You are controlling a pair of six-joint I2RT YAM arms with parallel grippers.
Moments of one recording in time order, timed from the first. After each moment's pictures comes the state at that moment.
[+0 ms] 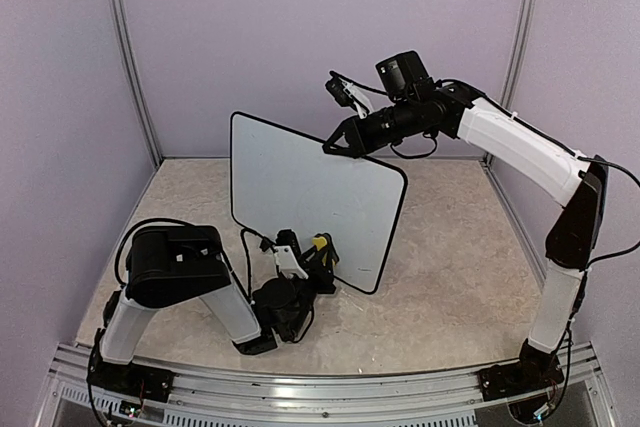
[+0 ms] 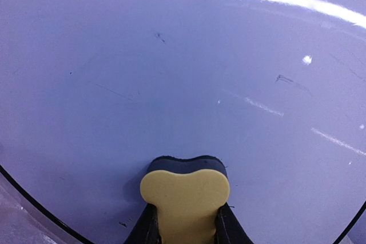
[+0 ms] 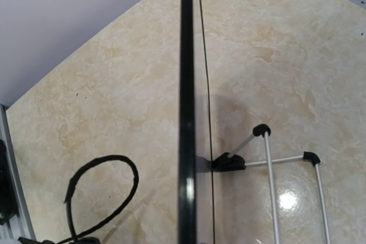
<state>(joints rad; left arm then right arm) -1.19 2.28 0.84 1.57 -0.83 -0.43 0.72 1.88 1.96 -0.72 -0.44 0.10</state>
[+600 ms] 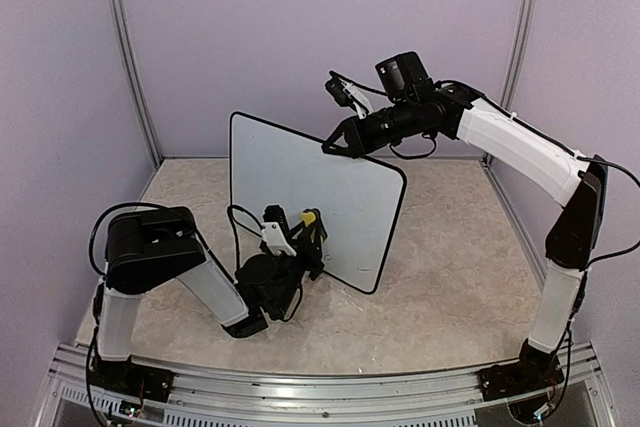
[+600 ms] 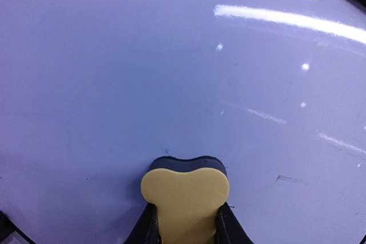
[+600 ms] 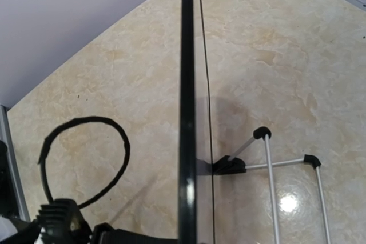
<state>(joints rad) -1.10 2.15 0.80 1.57 -0.76 -0.31 0.72 1.88 1.95 -0.70 -0.45 0.10</state>
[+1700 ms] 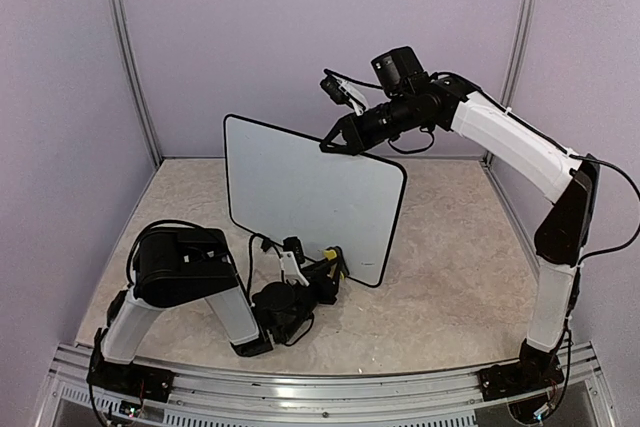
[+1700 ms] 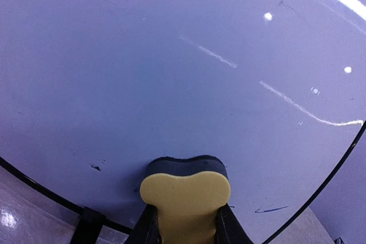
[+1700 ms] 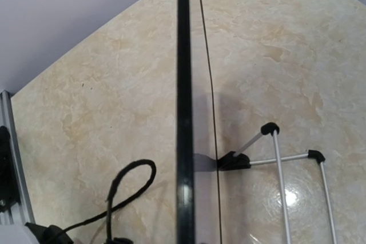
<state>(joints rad) -1.17 2.32 0.81 1.56 -0.62 -0.62 0.71 1.94 2.08 -0.80 -0.48 0.05</state>
